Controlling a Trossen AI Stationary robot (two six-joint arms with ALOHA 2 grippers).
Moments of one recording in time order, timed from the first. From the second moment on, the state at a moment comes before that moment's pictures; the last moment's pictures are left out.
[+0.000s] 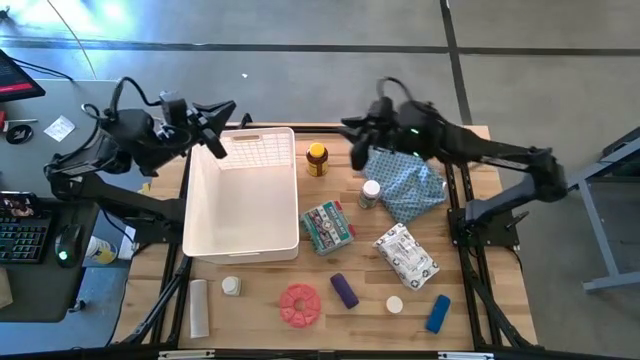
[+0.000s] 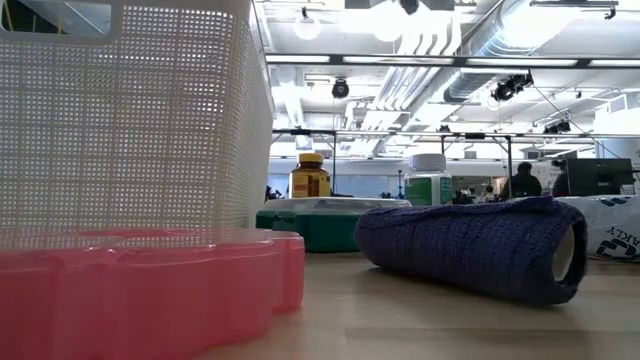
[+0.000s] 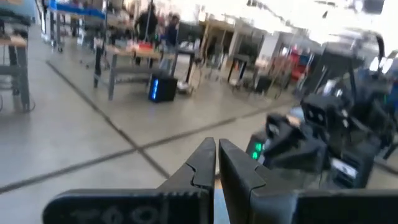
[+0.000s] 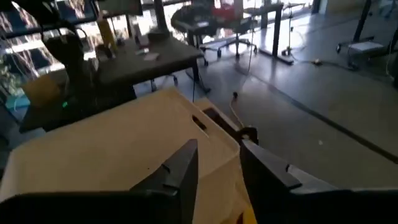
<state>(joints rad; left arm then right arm) -0.02 0.88 1.37 -0.48 -0.73 -0.26 -0.23 1.41 1.49 -0.33 0.19 0.21</state>
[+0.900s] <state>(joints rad) -0.02 0.72 1.37 -0.79 -0.60 -0.35 -0.34 1.94 1.73 -0.62 0.14 0.03</state>
